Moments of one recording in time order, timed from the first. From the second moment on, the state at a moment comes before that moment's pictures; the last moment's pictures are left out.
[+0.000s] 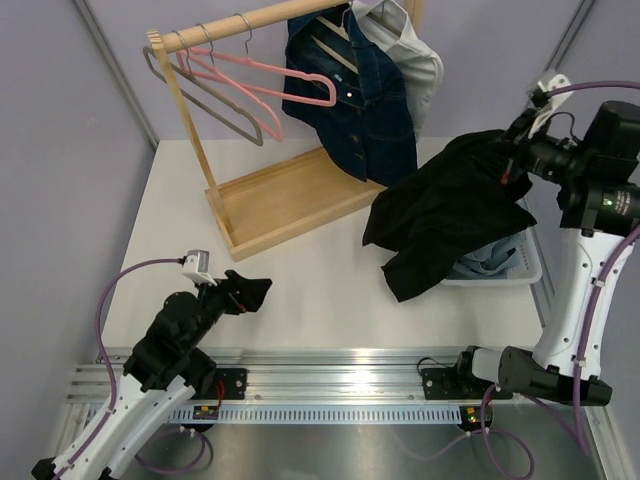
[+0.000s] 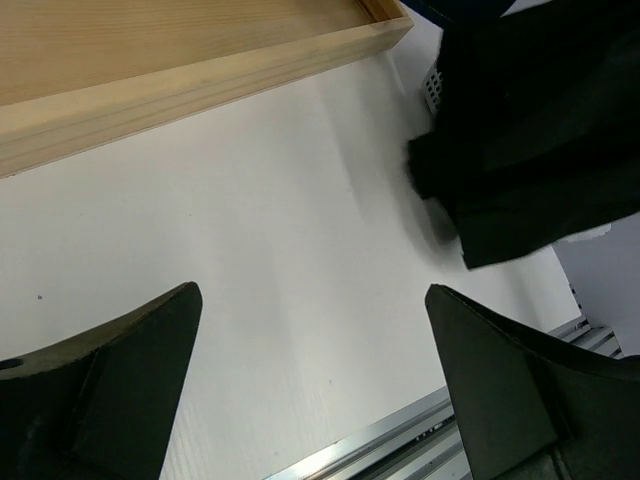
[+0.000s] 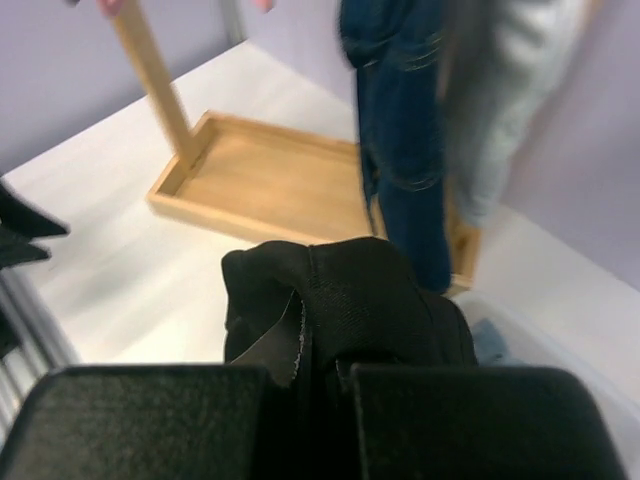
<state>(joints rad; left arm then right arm) -0.60 0.16 0.35 -0.41 -0.10 -0.66 -0.20 1.27 1.83 -0.89 -1.01 -0.28</state>
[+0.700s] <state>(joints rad) -0.60 0.15 0.35 -0.40 -0.09 -0.65 -0.76 1.50 2.07 -0.72 -1.07 -0.01</state>
